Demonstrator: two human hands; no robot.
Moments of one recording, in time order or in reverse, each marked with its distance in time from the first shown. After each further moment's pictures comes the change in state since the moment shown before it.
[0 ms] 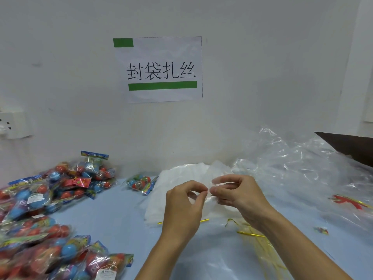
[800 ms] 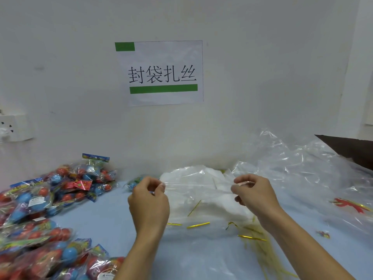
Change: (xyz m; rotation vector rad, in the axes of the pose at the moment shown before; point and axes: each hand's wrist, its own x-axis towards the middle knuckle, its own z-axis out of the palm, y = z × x) left_hand 0.016 -0.011 -0.041 0.039 0.451 -0.303; right_hand 0.011 0.005 -0.020 -0.241 0.336 0.014
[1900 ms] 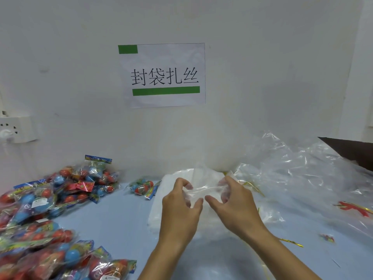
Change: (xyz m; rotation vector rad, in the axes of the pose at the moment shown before) left_hand -0.031 0.006 0.021 0.040 -0.361 0.187; right_hand -0.031 -0.003 0.038 -0.304 -0.070 -0.339
